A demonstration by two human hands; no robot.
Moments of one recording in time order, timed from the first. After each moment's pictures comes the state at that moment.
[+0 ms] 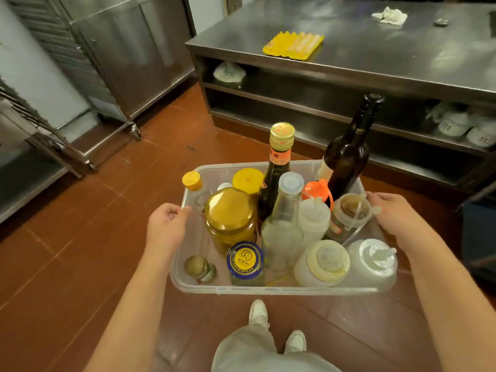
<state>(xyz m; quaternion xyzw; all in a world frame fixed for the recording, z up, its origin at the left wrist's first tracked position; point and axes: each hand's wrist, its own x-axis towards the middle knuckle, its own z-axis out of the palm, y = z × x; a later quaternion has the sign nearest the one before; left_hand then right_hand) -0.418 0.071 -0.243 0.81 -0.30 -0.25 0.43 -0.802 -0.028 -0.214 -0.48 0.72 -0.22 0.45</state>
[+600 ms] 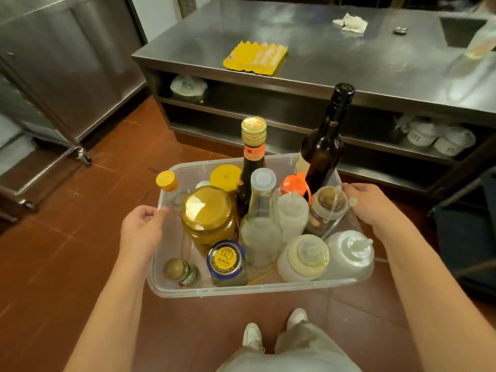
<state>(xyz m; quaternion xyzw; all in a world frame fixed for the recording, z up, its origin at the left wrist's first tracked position) -0.379 -0.170 -0.251 0.80 -0.32 -0.27 0.43 -0.772 -0.237 -0.209 -0.47 0.74 -0.22 0.44</state>
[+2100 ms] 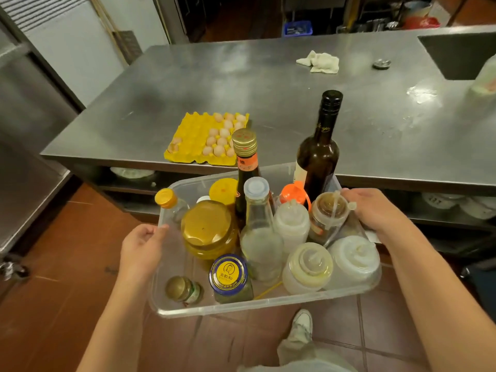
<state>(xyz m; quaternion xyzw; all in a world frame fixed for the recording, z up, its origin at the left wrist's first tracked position) -0.443 -0.772 -0.253 0.77 -0.40 -0.31 0.40 -0.845 -0.776 -0.207 -0.39 0.76 -0.26 0.45</state>
